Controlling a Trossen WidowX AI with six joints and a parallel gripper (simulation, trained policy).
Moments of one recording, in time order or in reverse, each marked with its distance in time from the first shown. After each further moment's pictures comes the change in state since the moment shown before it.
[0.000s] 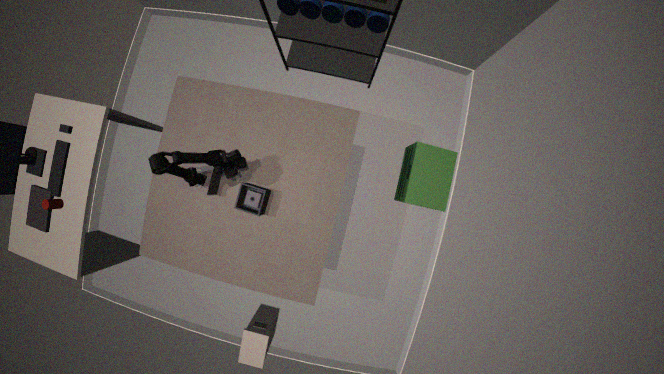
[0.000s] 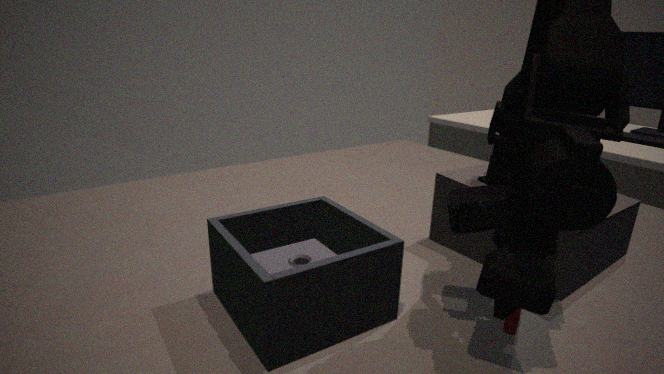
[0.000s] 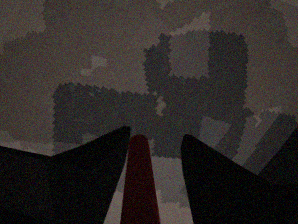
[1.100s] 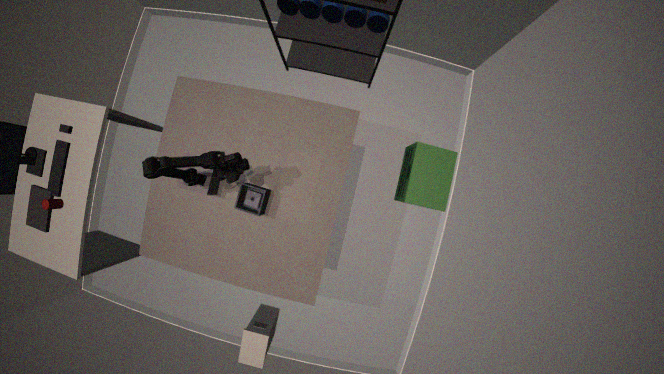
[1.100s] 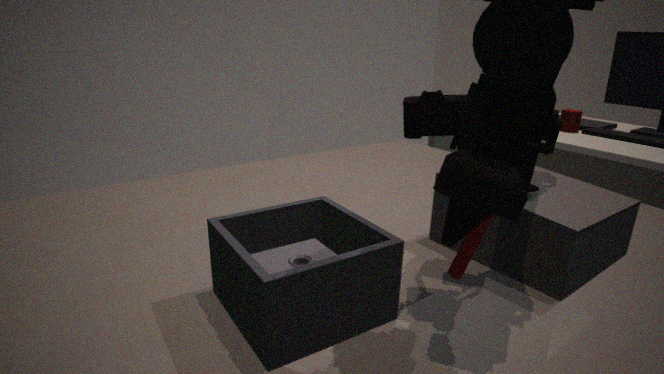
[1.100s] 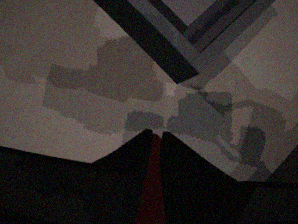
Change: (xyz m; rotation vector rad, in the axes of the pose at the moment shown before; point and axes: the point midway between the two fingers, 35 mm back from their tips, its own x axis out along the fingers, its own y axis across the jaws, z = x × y) arm -0.093 0.053 0.064 -0.106 -0.154 0.114
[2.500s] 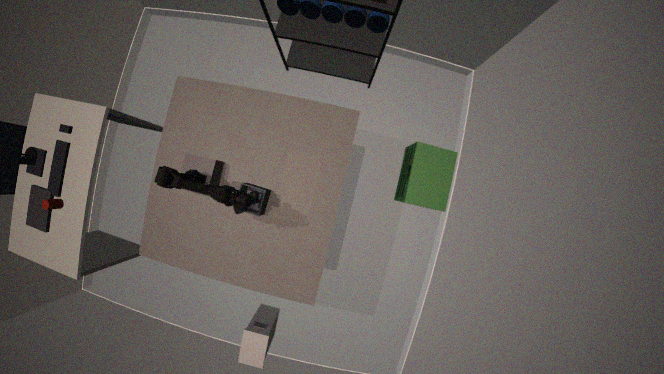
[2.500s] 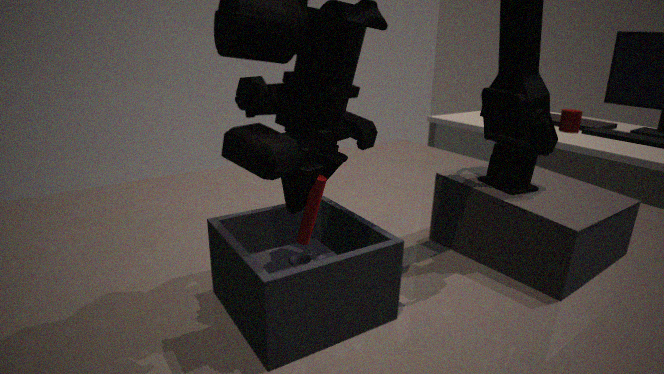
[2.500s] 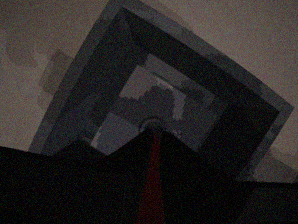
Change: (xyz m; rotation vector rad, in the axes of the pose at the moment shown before) arm 0.036 -0.010 0.164 0.239 0.001 -0.056
